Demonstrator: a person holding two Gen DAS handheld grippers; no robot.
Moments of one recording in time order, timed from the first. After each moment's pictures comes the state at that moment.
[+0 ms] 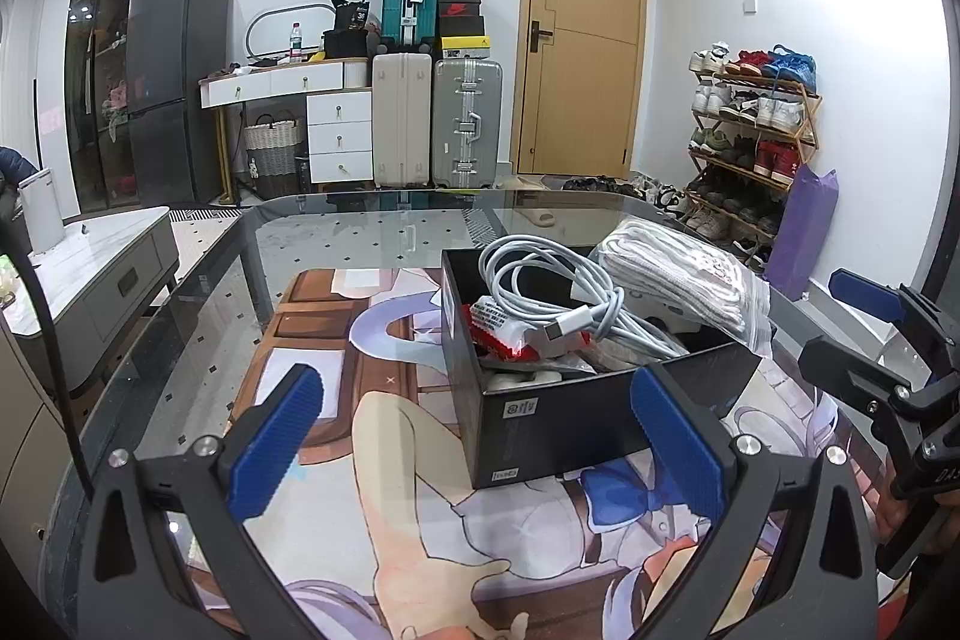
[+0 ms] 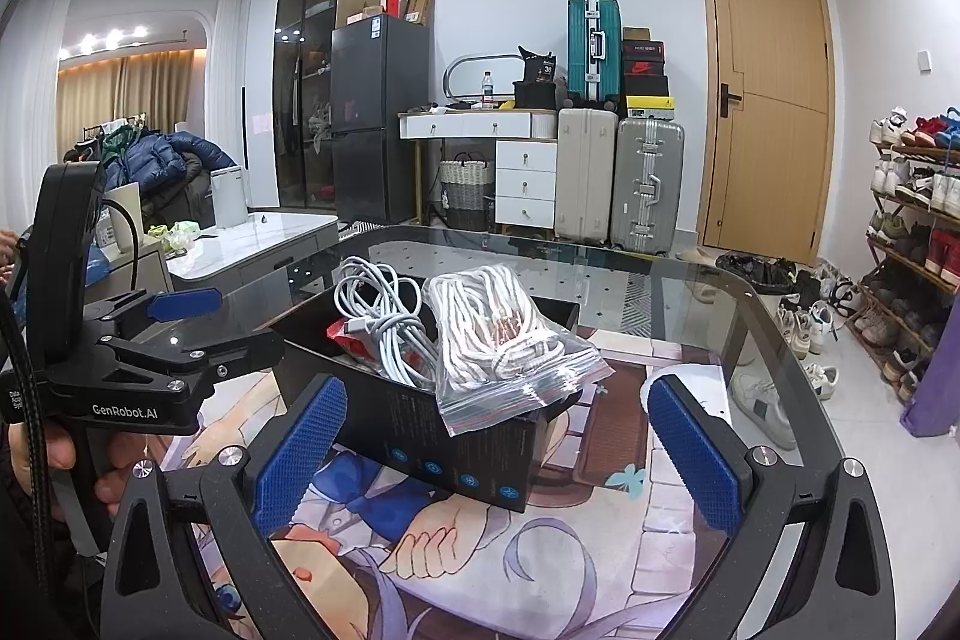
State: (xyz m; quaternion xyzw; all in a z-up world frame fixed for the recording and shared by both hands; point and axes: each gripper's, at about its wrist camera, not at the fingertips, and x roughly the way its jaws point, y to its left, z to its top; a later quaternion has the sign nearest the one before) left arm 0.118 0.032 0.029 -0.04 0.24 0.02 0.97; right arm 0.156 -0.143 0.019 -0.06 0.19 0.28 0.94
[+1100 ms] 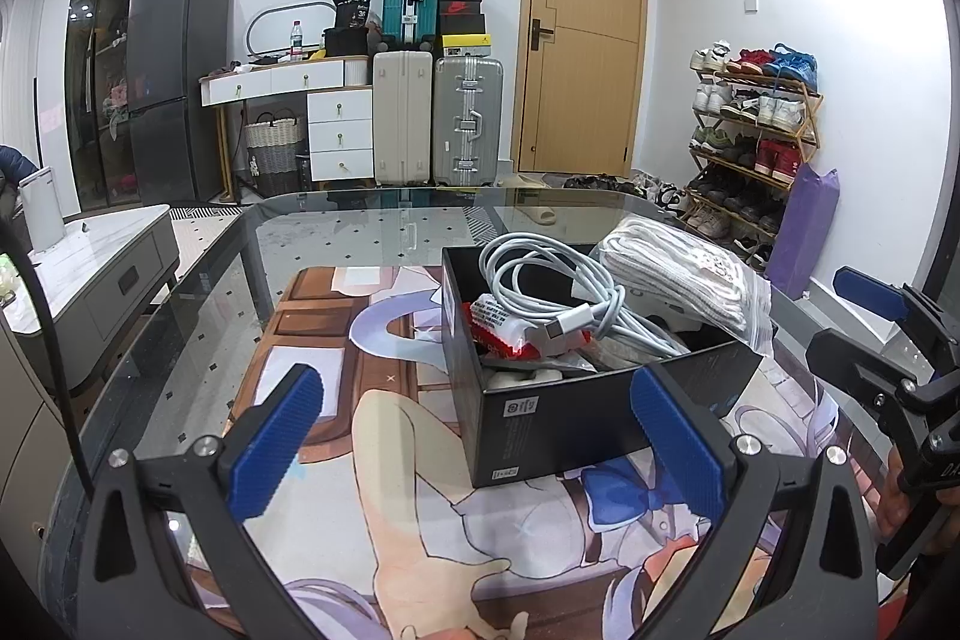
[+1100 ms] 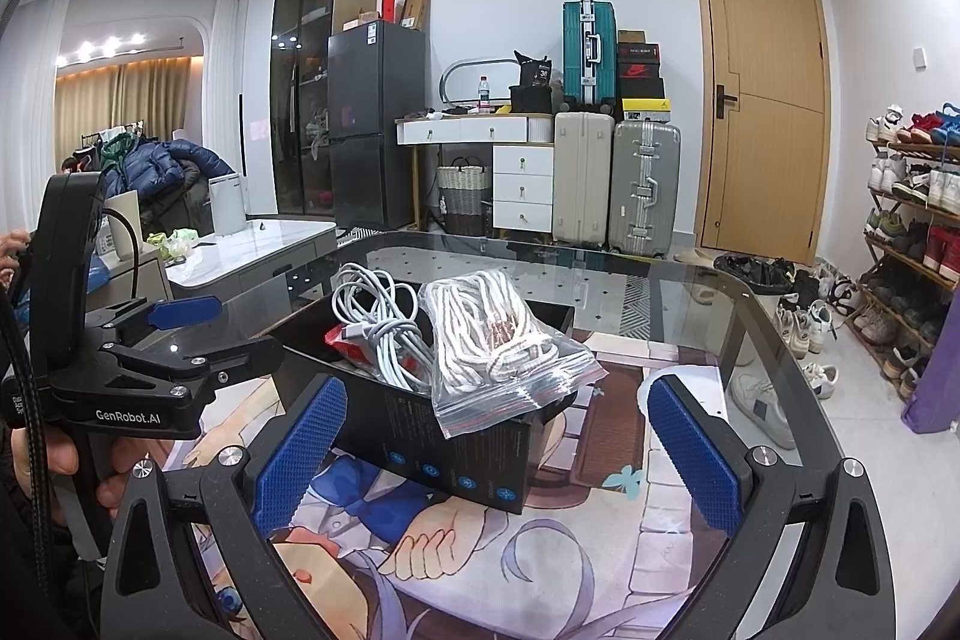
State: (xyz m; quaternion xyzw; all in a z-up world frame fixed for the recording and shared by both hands) left arm 0.119 0.032 0.030 -0.04 0.24 0.02 0.97; right arm 0.156 -0.144 0.020 -0.06 0.19 0.28 0.94
